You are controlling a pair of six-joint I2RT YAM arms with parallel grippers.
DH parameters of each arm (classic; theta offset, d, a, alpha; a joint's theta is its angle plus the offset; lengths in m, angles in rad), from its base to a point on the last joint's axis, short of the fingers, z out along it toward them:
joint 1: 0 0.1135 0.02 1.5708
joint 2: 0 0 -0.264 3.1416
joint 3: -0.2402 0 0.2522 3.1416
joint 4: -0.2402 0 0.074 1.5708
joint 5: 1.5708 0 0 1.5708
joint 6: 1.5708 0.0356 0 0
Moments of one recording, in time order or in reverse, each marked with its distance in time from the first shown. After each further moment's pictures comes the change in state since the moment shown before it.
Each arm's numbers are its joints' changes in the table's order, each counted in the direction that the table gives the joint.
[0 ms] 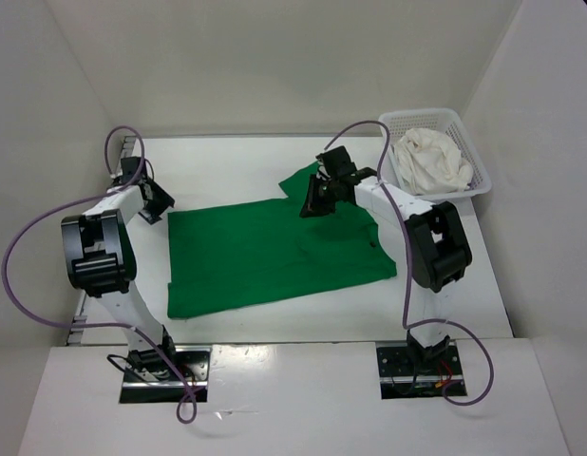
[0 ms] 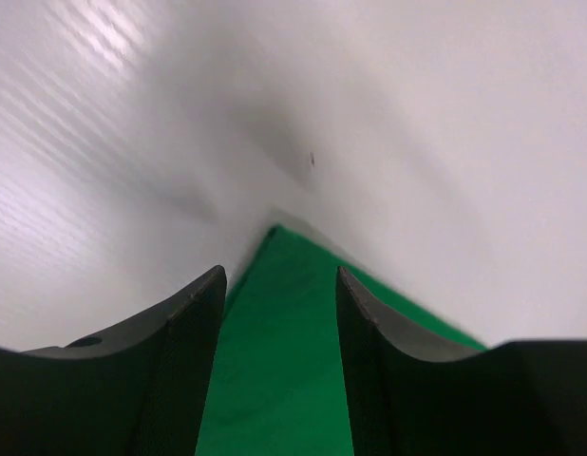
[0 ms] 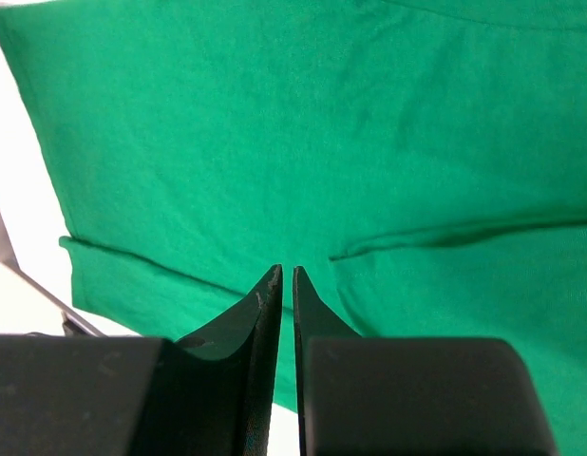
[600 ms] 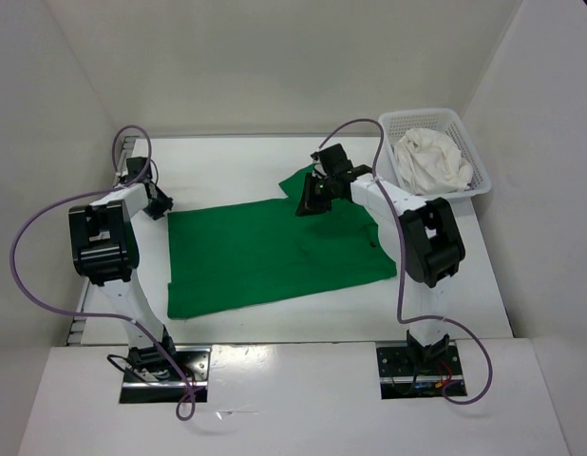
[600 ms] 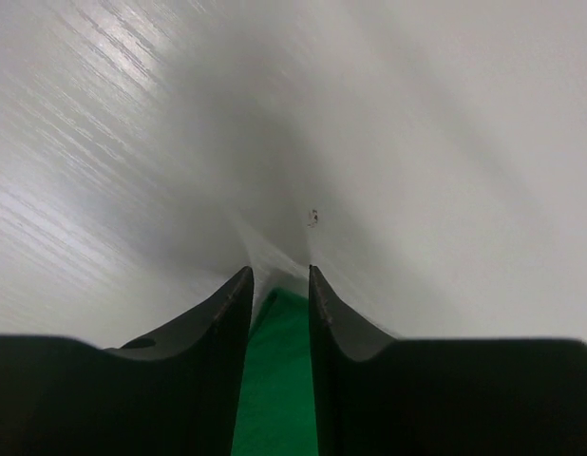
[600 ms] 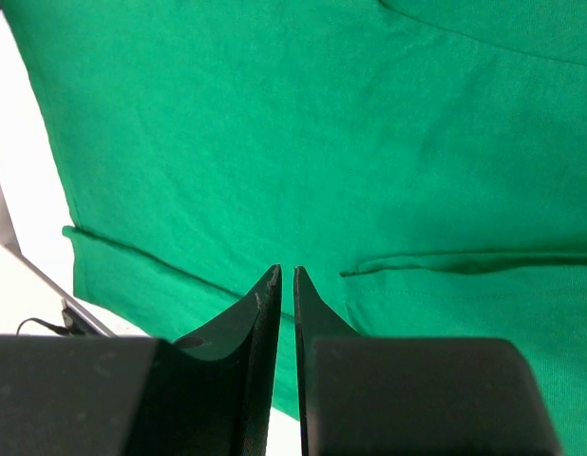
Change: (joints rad) left arm 0.000 -0.126 -0.063 0.056 -0.055 0.056; right arm 0.000 -0.052 -0.052 -0.001 -0.050 -0.040
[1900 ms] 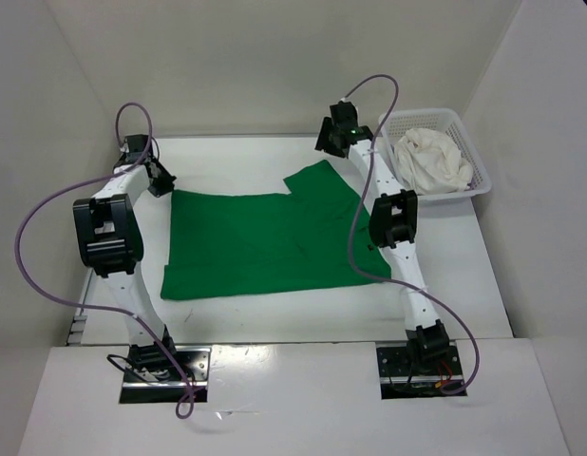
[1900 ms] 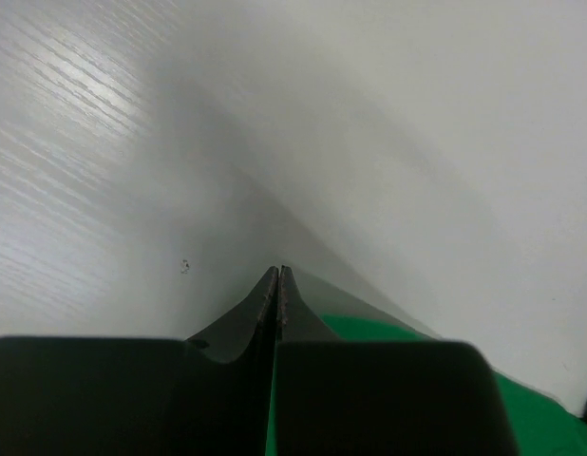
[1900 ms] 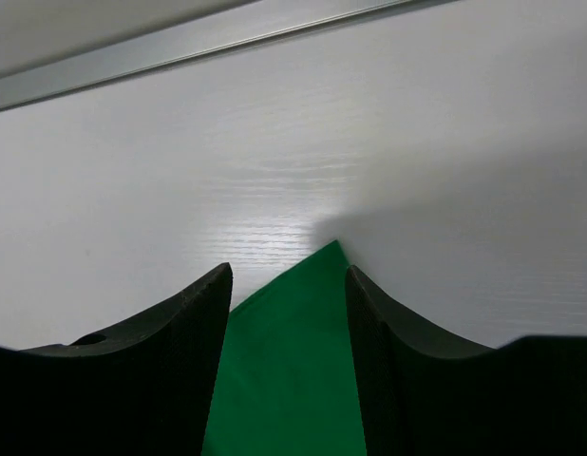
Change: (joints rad) left arm -0.029 -0.074 -0.254 -0.097 0.079 0.025; right arm -0.179 -0.793 -1.231 -0.231 0.401 -0.045
